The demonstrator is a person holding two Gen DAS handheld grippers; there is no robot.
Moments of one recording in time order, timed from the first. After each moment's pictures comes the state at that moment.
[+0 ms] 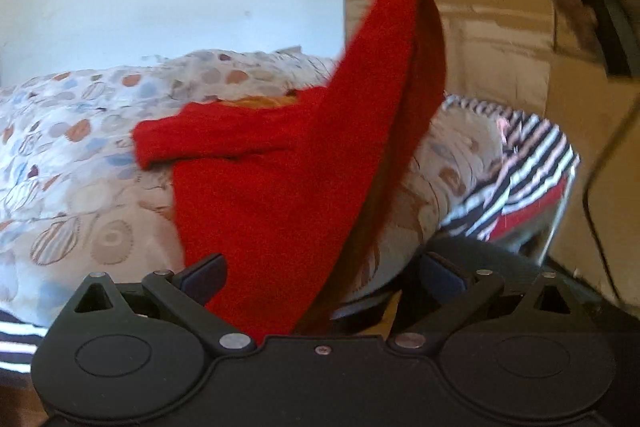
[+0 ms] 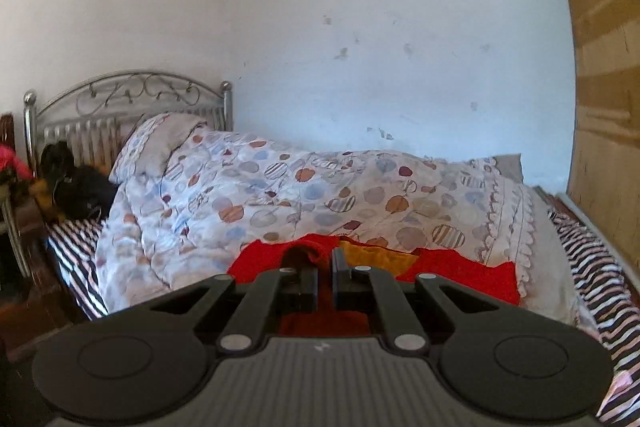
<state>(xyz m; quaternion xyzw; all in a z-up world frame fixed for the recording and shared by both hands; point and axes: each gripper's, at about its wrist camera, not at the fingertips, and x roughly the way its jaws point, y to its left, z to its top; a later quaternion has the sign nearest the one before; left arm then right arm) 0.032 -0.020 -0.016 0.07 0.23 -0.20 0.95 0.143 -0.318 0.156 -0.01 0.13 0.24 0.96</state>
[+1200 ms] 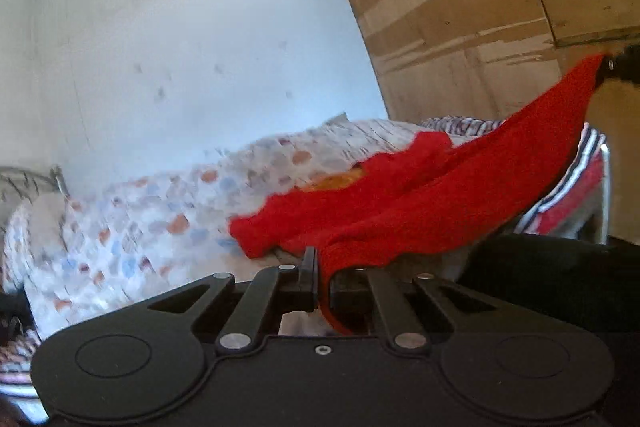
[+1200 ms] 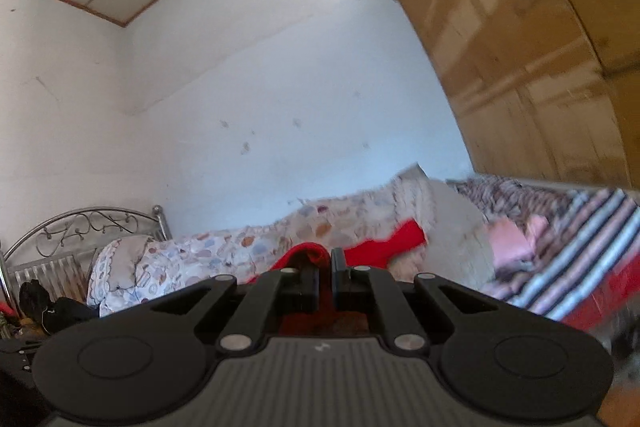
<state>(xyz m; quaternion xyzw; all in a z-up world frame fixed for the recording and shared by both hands) -0.088 0.025 0.026 0.17 0.11 -0.12 0.97 -0.078 -0.398 0.010 0.19 0.03 0.10 0.98</state>
